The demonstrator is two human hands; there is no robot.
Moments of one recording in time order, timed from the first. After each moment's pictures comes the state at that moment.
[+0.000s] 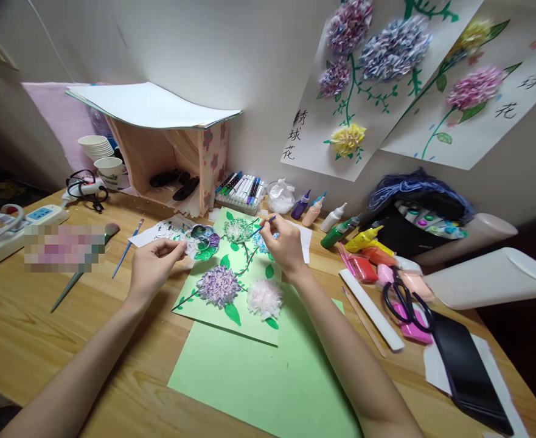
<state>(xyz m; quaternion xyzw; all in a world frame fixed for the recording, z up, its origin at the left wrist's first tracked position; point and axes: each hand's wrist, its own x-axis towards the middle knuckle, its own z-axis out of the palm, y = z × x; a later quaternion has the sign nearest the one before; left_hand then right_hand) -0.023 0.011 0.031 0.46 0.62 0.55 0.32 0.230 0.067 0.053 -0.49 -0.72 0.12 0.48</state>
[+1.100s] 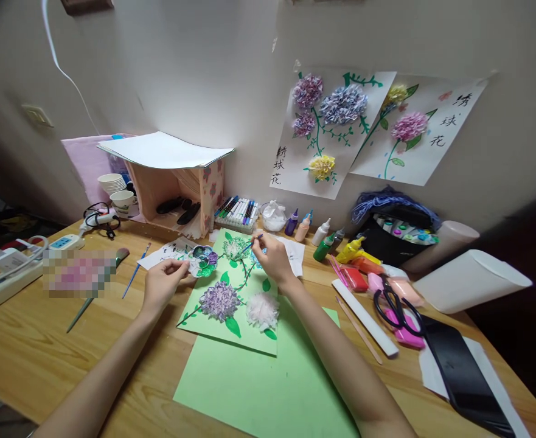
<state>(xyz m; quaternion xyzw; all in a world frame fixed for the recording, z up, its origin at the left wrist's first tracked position) -0.028 0.015 0.021 0.47 0.61 0.56 0.31 0.225 0.064 0.061 -0.46 -0.74 0.14 0.48</state>
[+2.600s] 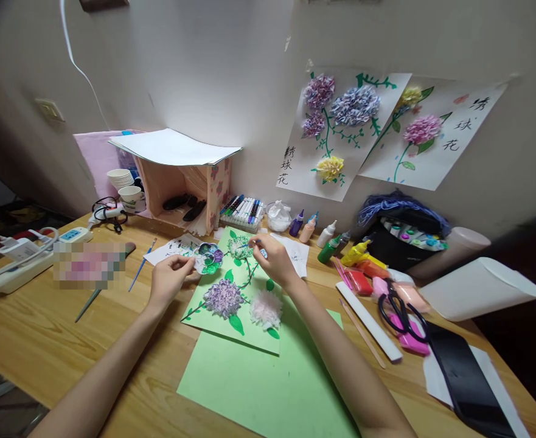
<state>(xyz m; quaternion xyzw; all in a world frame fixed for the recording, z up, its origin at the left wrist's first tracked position) -0.029 0.017 0.012 0.45 0.60 0.56 0.34 0.223 0.061 0.058 -0.37 -0.81 0.11 0.44</state>
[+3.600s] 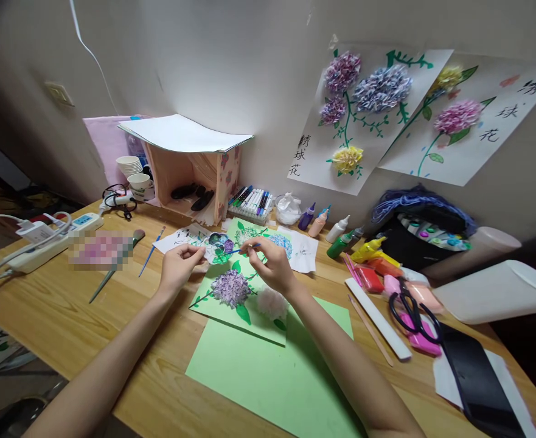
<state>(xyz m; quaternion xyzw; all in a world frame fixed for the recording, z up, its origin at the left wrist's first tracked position) -0.022 0.014 0.020 0.44 0.58 0.58 0.37 0.198 0.028 0.065 -0.31 -0.81 0.16 0.47</state>
